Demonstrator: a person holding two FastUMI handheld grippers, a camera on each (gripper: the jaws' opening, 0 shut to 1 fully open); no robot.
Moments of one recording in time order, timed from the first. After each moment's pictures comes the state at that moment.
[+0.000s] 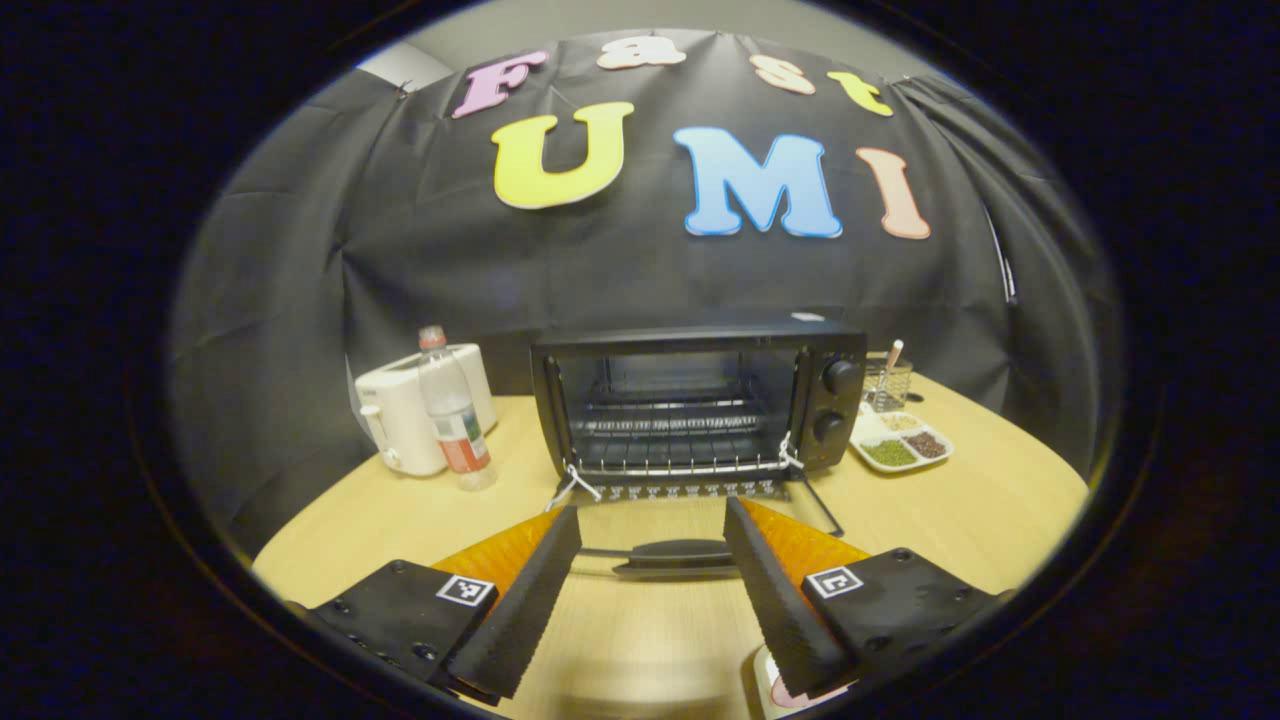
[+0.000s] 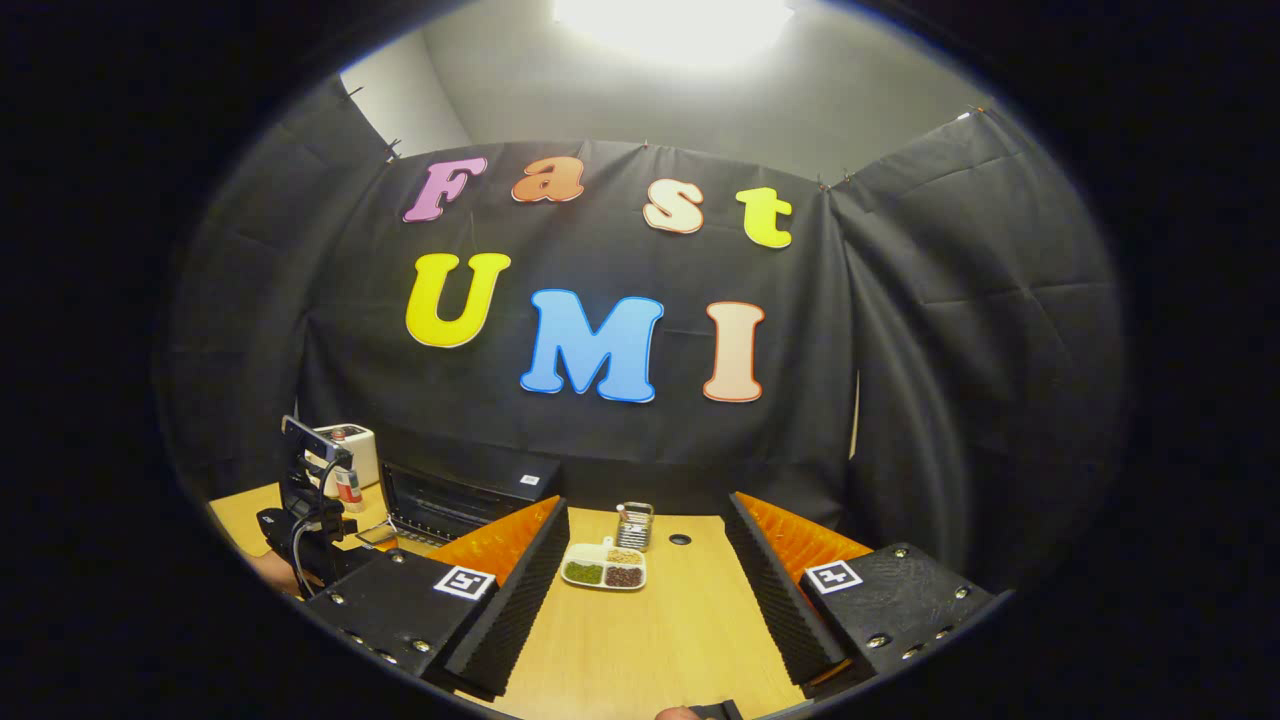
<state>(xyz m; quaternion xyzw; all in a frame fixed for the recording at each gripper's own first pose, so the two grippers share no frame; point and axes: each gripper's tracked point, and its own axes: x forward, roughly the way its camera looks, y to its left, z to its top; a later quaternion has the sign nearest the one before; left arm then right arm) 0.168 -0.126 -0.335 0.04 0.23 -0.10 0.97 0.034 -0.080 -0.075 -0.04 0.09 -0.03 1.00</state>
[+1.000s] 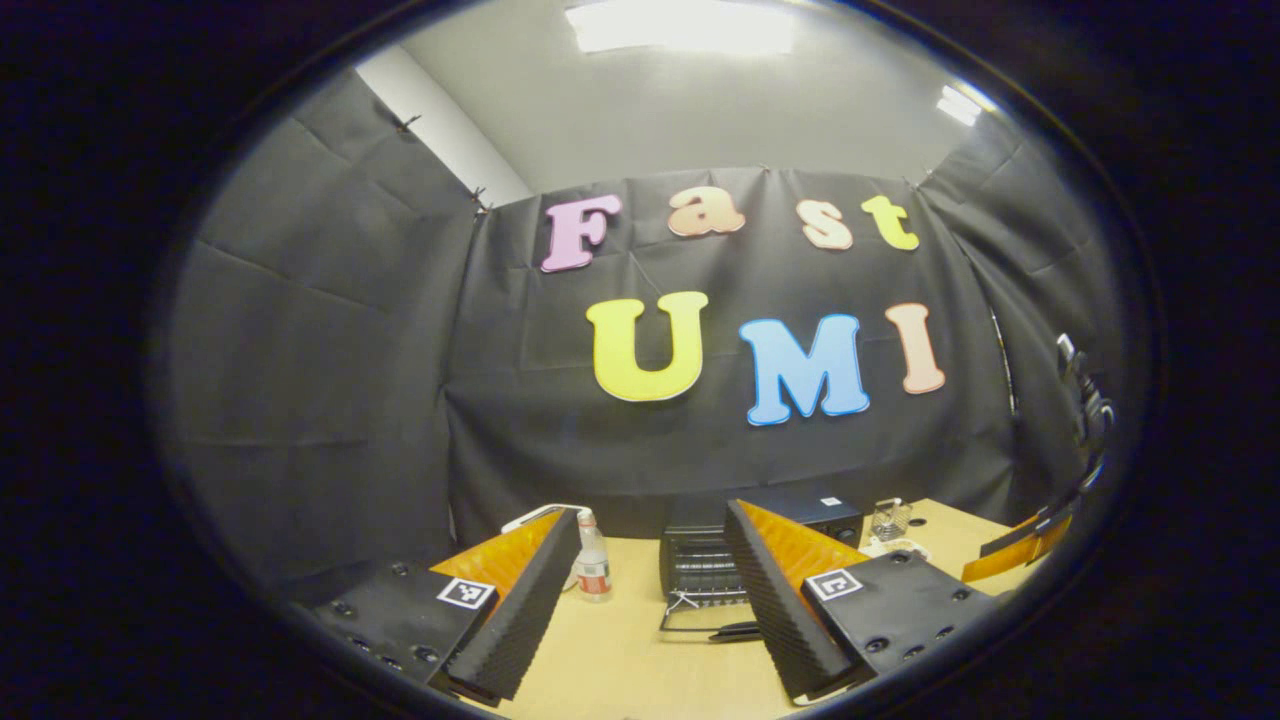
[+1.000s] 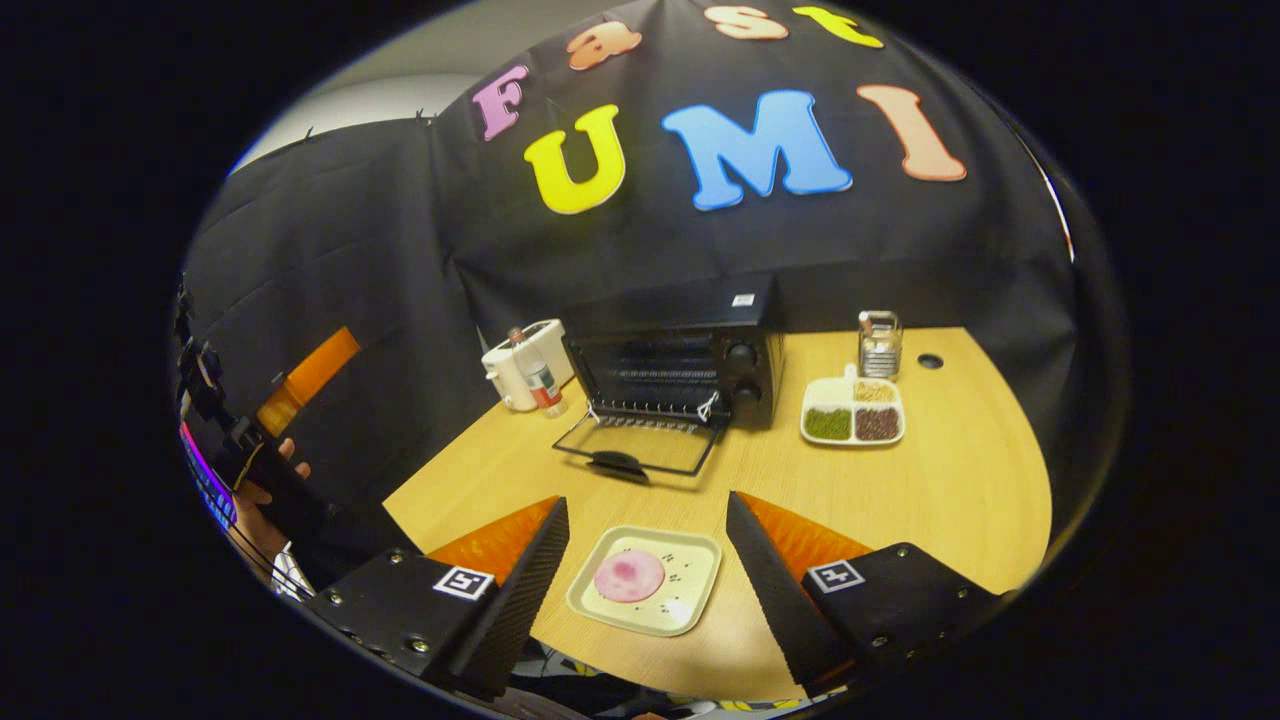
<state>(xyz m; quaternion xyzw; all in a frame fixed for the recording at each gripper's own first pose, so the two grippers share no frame) 0.077 -0.003 -0.094 0.02 0.05 -0.02 1.00 0.034 0.055 -0.231 0.13 0.37 0.25 0.88</state>
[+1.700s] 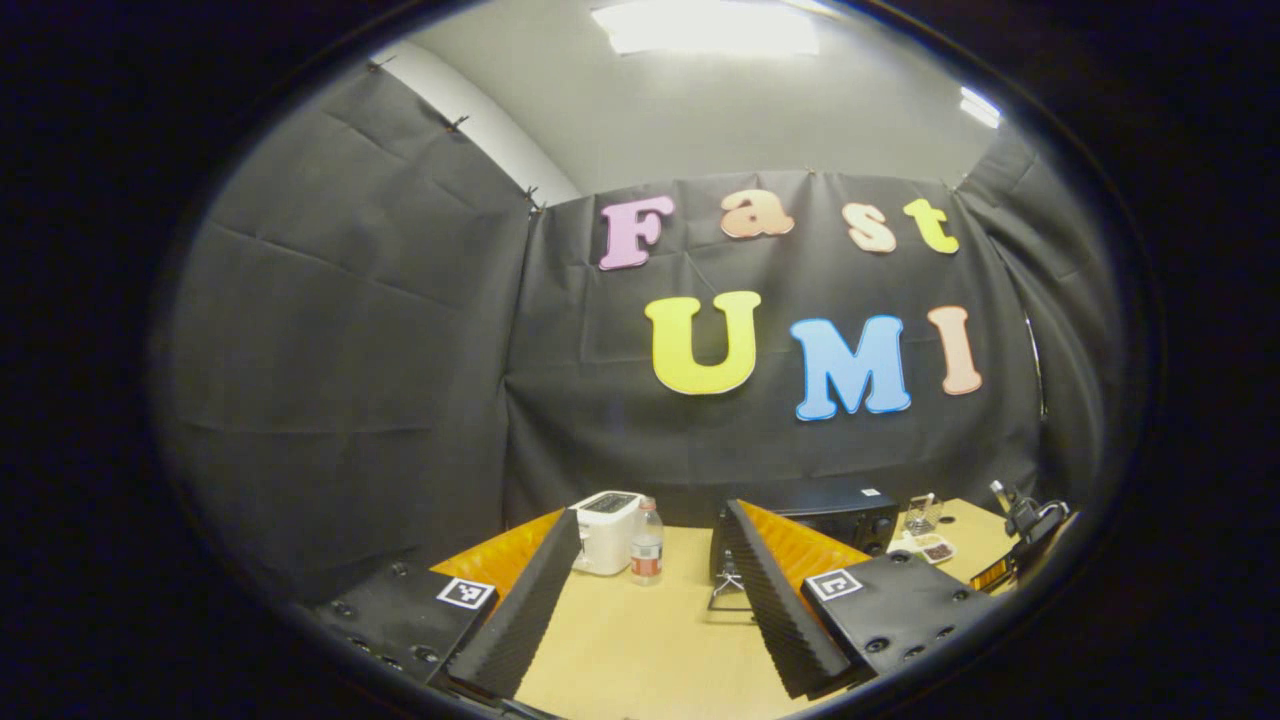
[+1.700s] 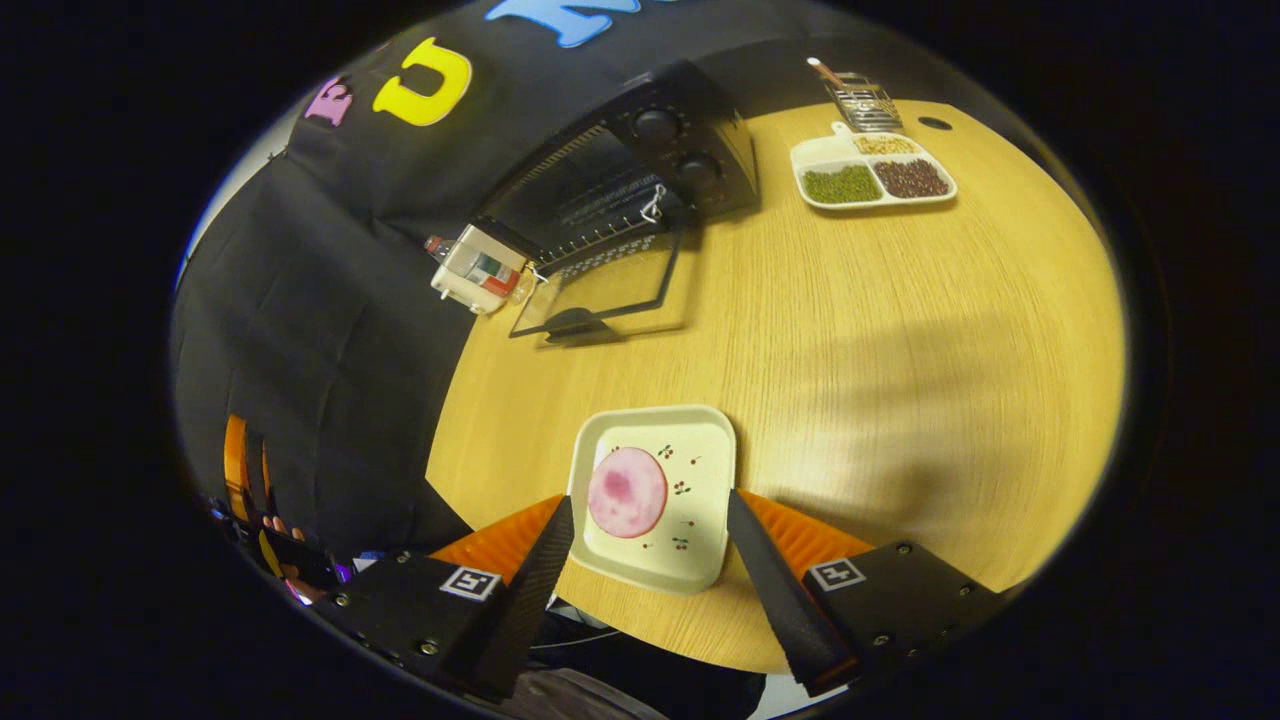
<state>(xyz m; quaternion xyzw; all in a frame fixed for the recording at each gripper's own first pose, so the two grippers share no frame) 0.031 0.049 -0.100 0.02 0.06 0.05 1.00 0.020 0.068 -0.368 0.25 0.60 0.23 0.72</state>
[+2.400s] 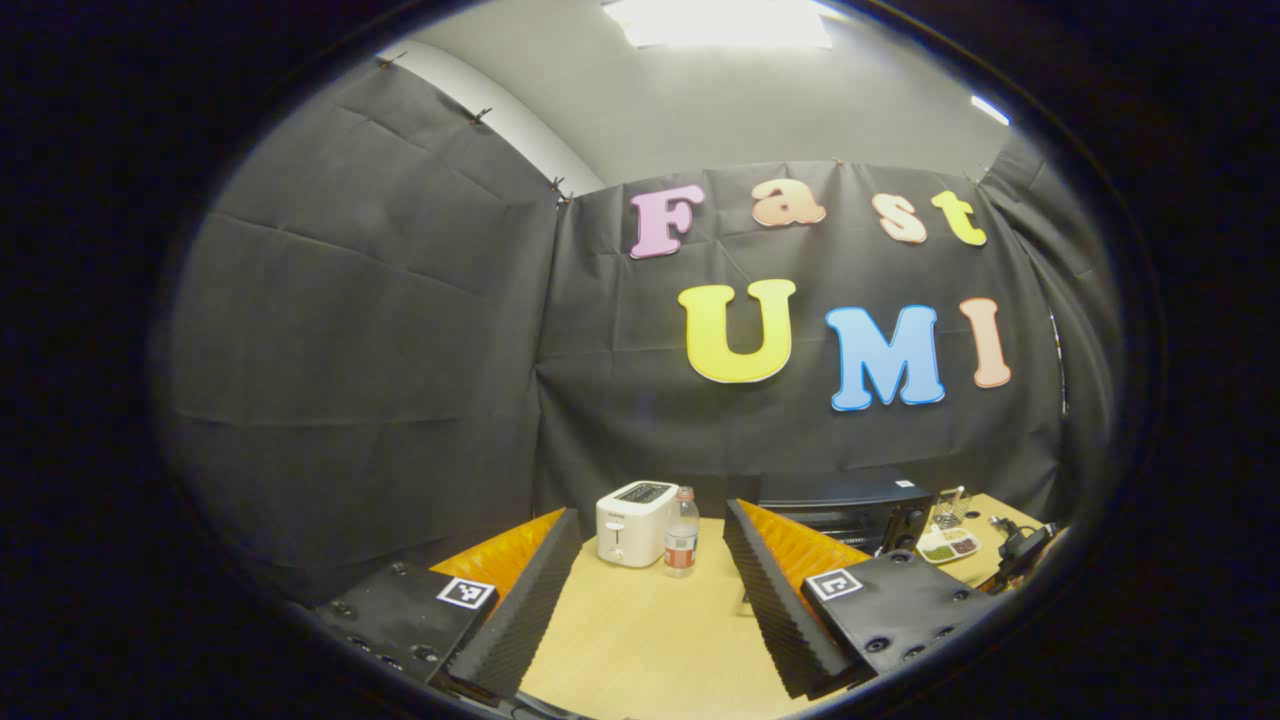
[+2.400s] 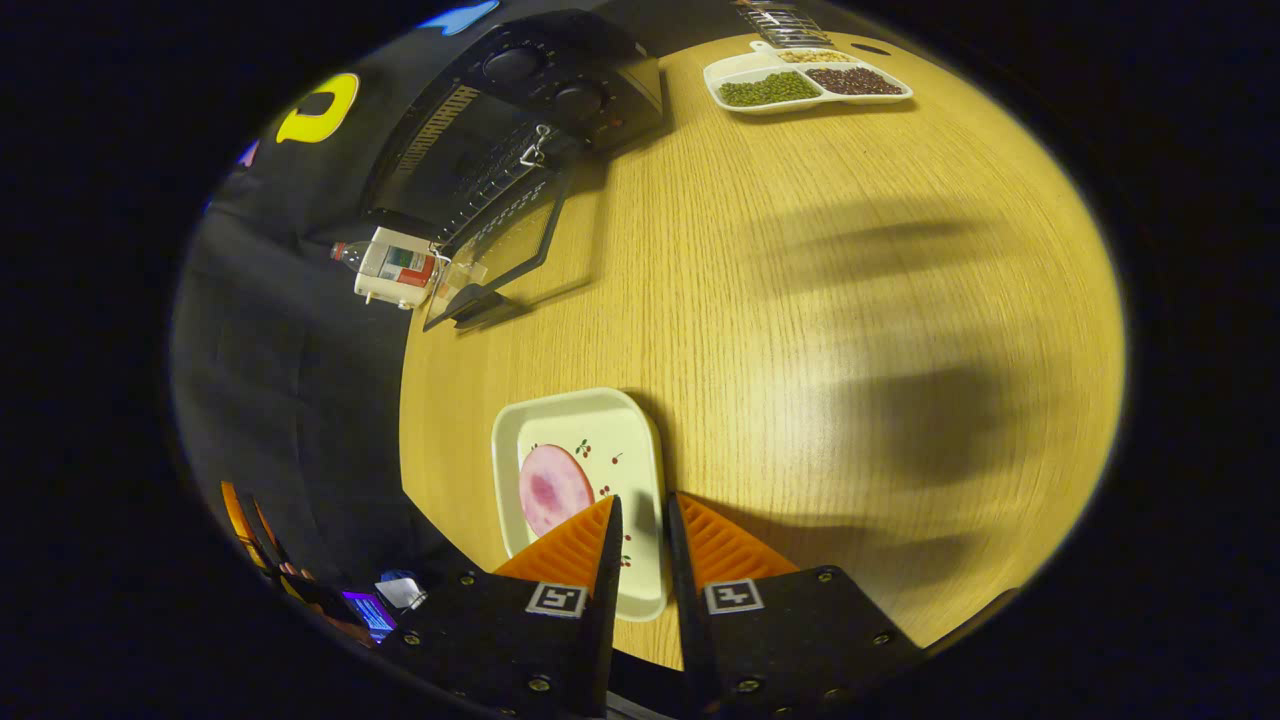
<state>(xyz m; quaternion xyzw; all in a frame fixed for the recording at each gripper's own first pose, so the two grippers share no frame) 0.032 0.087 -0.106 0.02 0.07 0.08 0.99 0.019 0.062 -0.417 0.27 0.67 0.18 0.66</state>
